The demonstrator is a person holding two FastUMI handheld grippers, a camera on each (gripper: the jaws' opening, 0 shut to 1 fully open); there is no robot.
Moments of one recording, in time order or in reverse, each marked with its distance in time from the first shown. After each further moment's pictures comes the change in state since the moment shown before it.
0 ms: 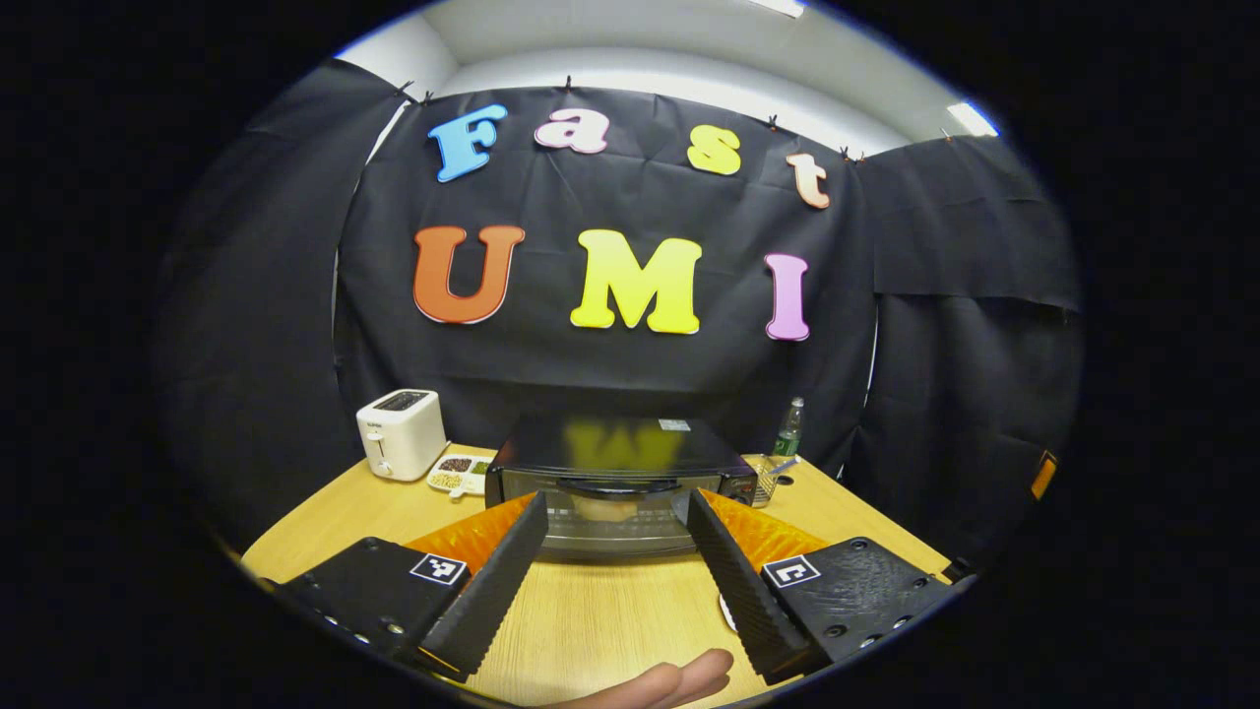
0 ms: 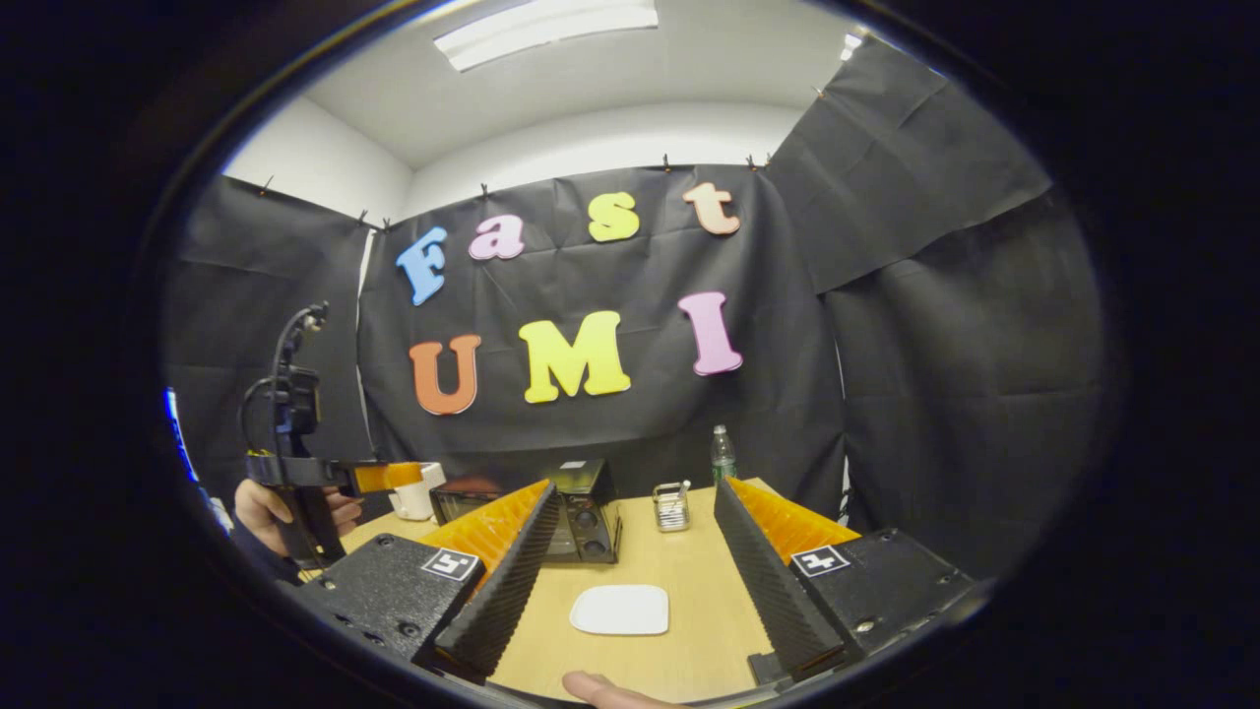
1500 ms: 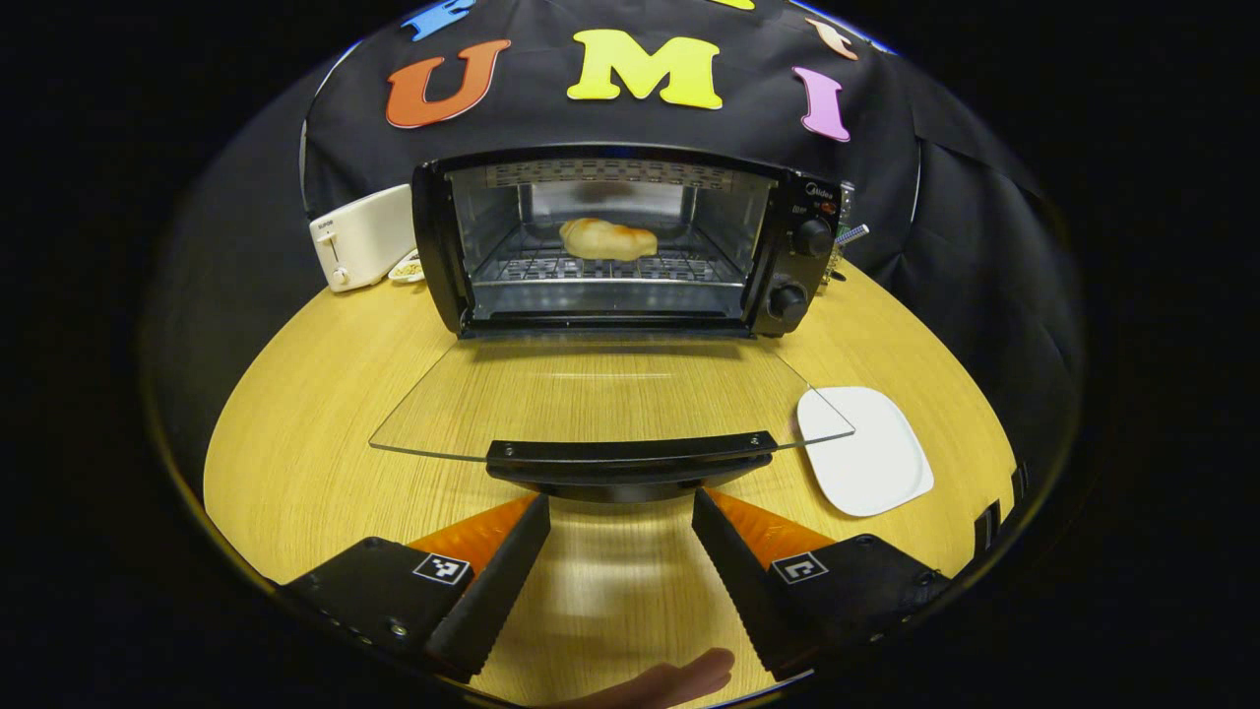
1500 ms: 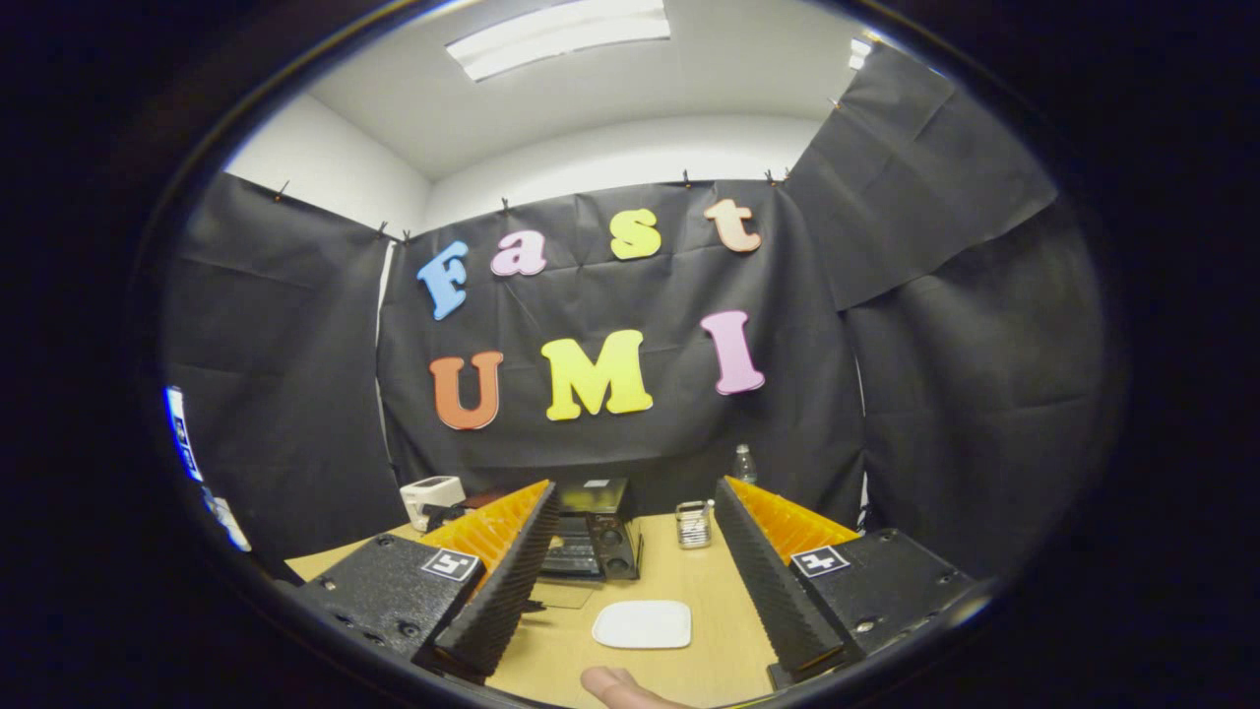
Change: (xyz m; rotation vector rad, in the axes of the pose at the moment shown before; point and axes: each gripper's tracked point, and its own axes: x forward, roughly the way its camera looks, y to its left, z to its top) left arm 0.037 0.001 -0.238 0.006 0.611 0.036; right arm 0.002 0.021 0.017 -0.006 -0.037 0.055
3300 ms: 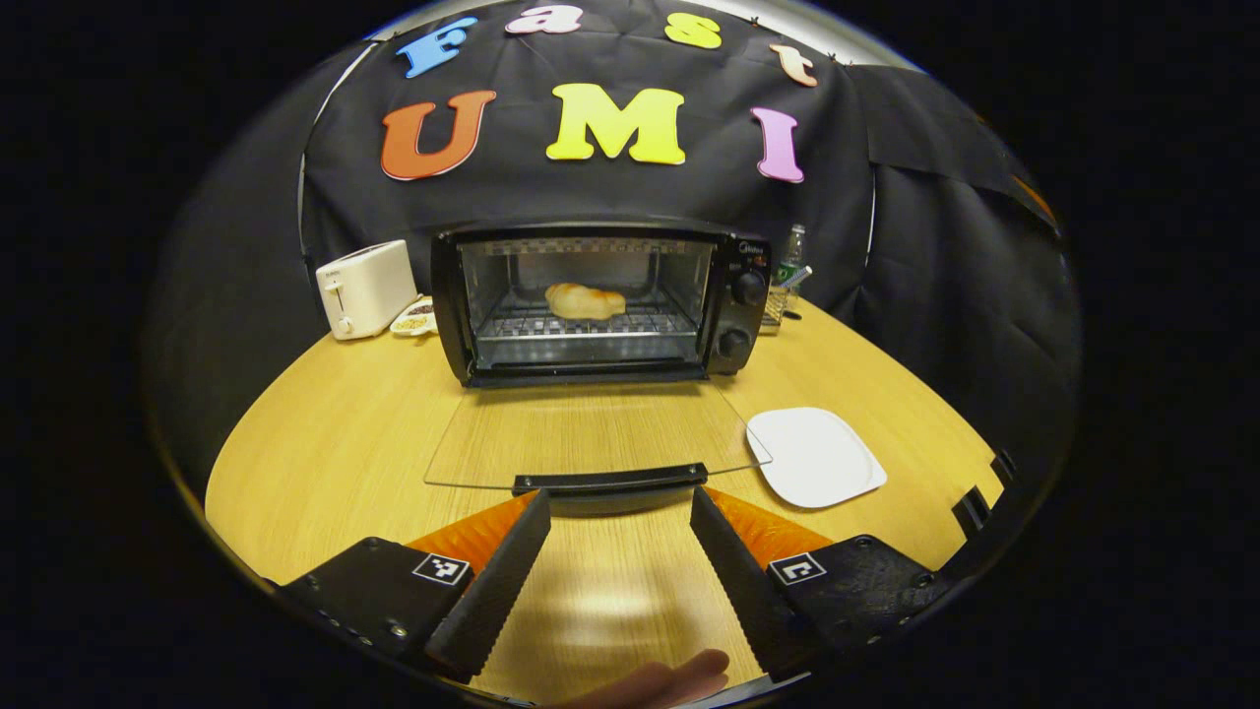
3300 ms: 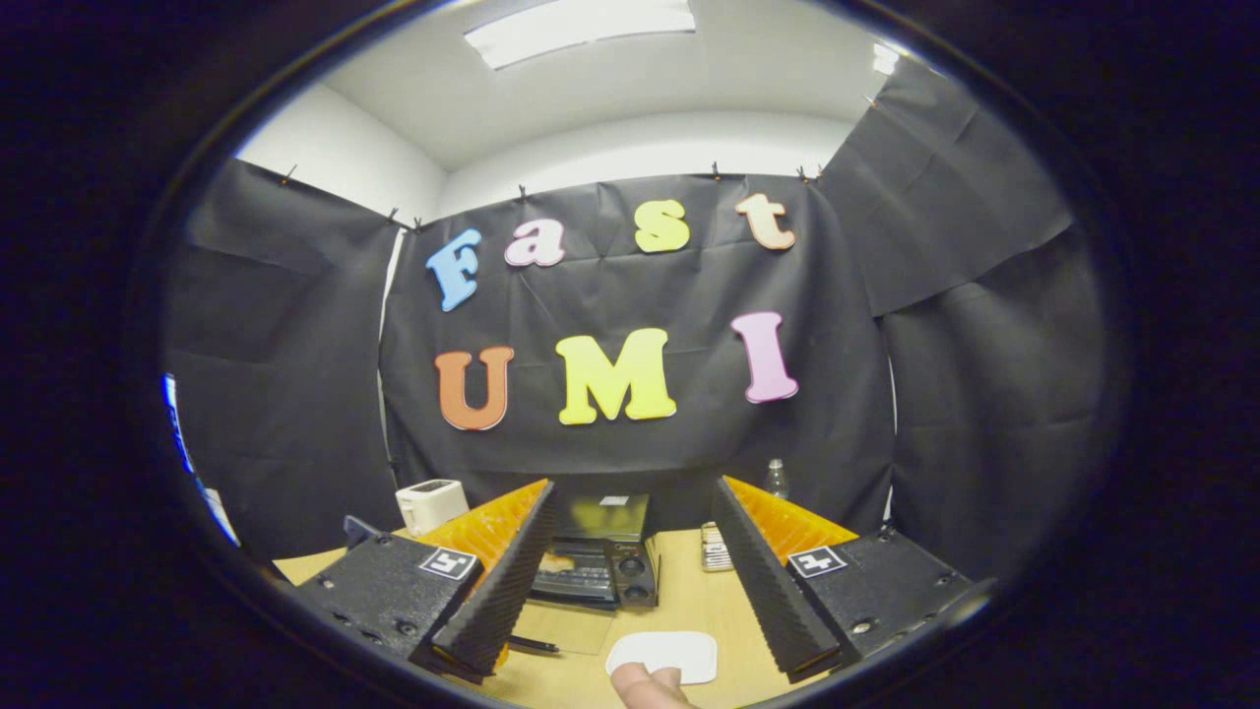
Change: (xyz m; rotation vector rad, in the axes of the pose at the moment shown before) left arm -0.028 -0.008 -0.007 0.057 -0.155 -0.050; right arm 0.077 0.036 0.020 -0.032 -0.027 0.038
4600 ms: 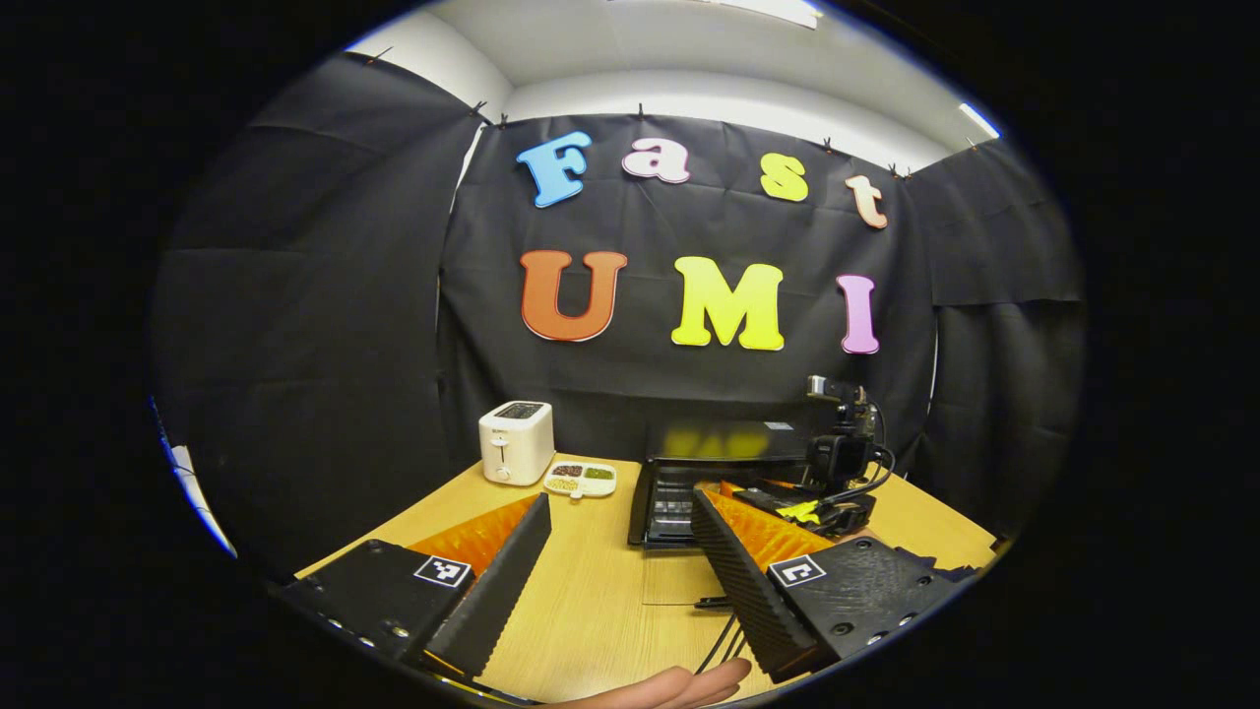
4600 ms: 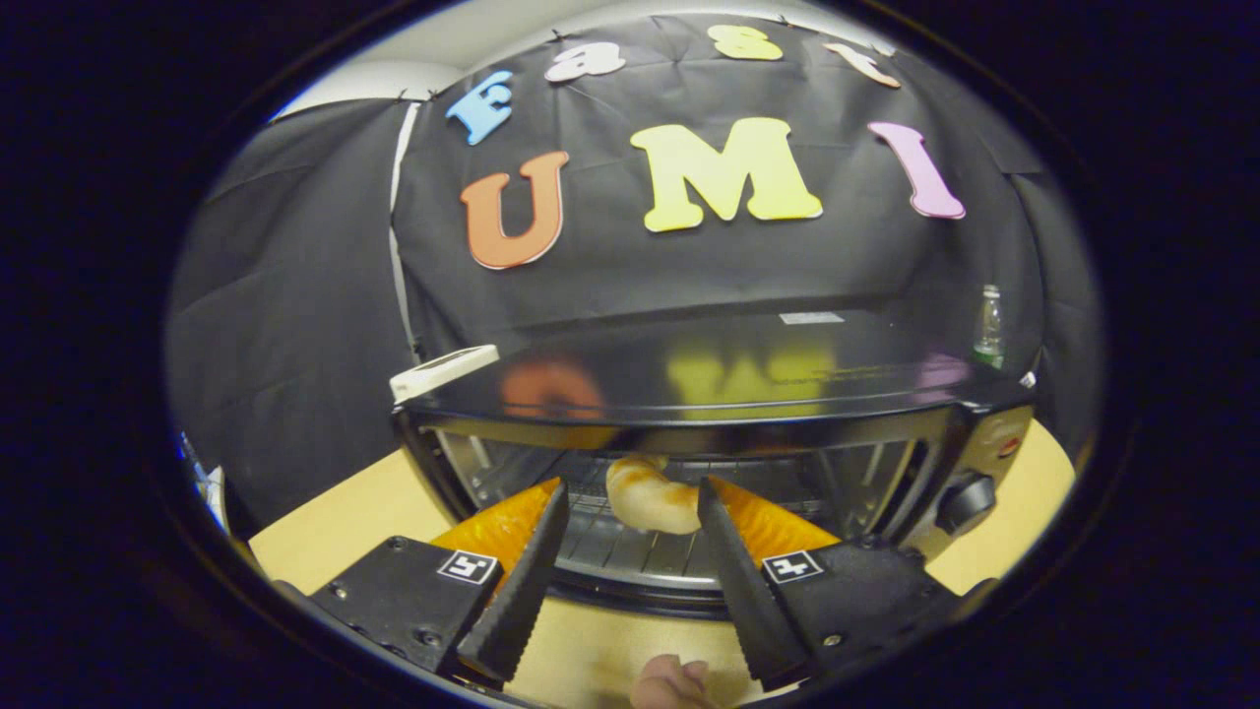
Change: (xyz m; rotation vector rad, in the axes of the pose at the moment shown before) left arm -0.160 0.138 0.140 -0.077 -0.498 0.217; right arm 0.253 0.170 -0.283 0.025 0.433 0.220
